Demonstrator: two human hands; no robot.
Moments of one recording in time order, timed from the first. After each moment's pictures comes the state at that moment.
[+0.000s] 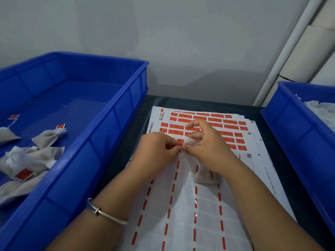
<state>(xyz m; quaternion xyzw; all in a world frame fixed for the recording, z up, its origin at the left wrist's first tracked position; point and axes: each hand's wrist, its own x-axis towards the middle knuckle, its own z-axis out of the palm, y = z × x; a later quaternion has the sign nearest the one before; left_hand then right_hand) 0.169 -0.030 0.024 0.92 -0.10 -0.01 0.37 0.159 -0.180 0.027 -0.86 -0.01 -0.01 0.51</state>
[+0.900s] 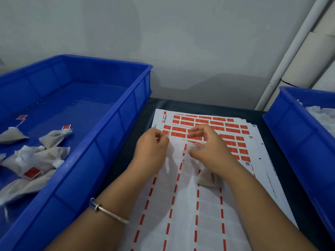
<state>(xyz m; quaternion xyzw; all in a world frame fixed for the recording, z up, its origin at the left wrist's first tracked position) 0.170 -0.030 0.029 0.86 0.09 -0.01 0.50 0.164 -0.184 0.021 -0.86 0.01 -0.02 0.50</state>
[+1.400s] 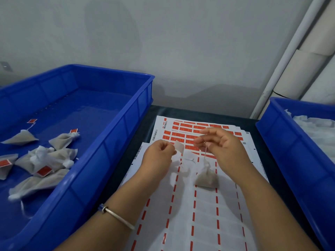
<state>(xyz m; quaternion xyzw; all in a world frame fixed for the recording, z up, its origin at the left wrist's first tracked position) 0.148 -0.040 0.034 0.75 0.12 -0.08 0.65 0.132 -0.200 0.054 -0.83 -0.04 -0.10 0.54</state>
